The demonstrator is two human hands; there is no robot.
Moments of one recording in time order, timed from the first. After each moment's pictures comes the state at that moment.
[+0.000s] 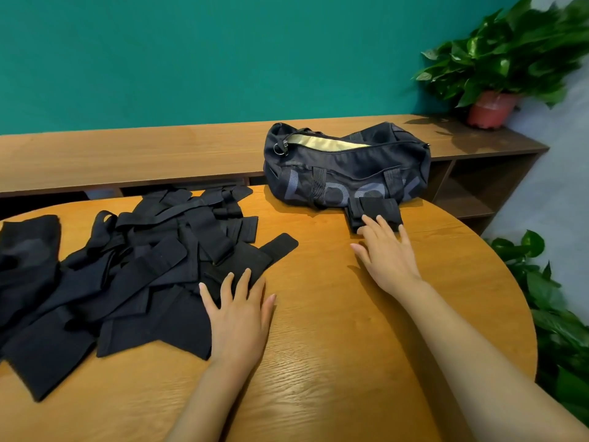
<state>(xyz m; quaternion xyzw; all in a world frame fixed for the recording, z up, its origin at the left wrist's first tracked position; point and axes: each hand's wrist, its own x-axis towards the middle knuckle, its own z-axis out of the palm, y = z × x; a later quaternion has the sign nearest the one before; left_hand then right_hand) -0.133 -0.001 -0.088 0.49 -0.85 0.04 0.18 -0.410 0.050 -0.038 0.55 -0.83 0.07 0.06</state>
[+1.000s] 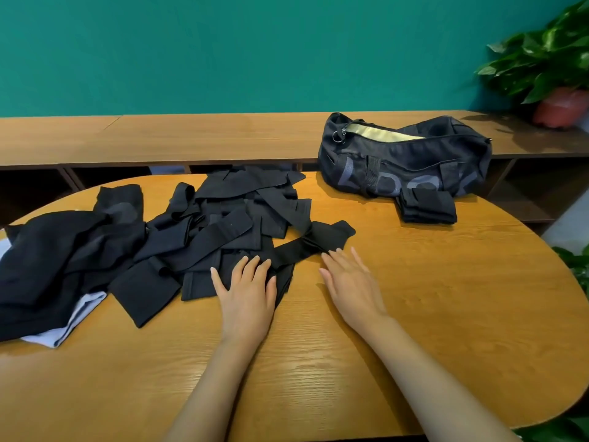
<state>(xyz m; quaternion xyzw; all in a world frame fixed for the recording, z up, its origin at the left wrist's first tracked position) -0.052 -0.003 -0.086 0.55 -0.80 -0.01 0.24 -0.241 0.051 -0.073 0.66 -0.73 0.18 0.05</state>
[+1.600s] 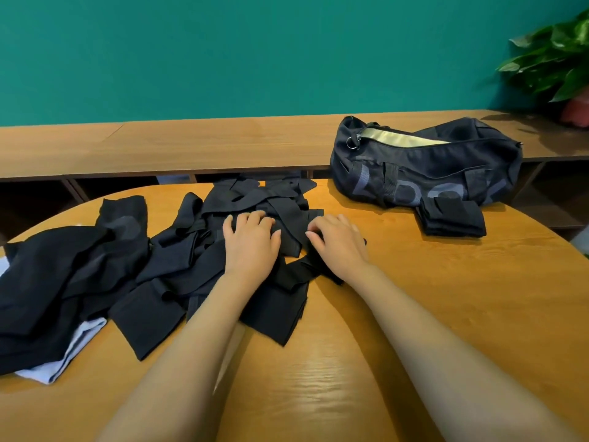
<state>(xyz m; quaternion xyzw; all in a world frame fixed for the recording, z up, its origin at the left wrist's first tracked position) -0.074 -0.117 -0.026 0.52 -0.83 0.04 0.21 -0.244 -0.063 -0.032 0.65 -0.72 0.24 -0.01</state>
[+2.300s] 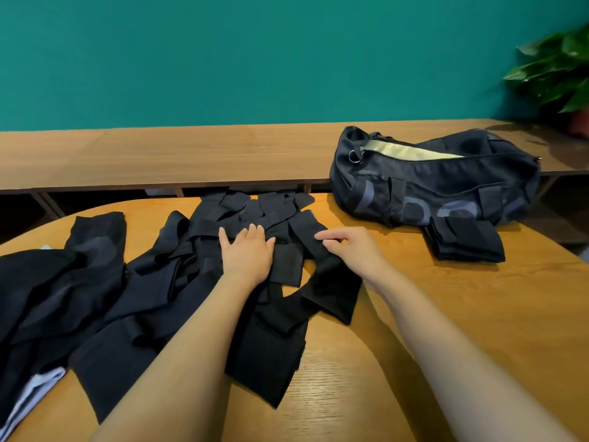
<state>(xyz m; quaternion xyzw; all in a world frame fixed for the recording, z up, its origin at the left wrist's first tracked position) -0.104 -0.189 -0.049 0.57 -0.82 0.00 0.00 -0.277 -0.085 -0.011 0.50 -0.70 0.42 -0.30</state>
